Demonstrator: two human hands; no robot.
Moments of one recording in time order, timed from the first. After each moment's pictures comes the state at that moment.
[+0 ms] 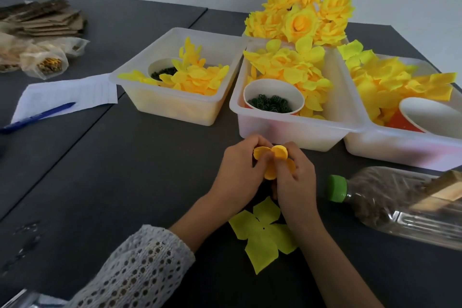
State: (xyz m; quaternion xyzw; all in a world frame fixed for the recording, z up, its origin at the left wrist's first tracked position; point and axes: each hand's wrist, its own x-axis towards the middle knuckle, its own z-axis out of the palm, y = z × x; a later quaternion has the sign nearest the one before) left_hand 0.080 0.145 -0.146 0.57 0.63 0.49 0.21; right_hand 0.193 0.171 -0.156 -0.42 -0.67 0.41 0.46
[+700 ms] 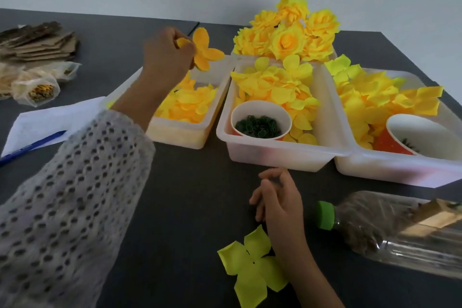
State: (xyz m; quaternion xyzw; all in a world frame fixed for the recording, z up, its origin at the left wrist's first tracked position) left_hand -0.059 0.254 0.002 0.48 0.74 0.48 0.05; right_hand 0.194 0.169 -0.151 -0.42 -0.60 0.52 0.44
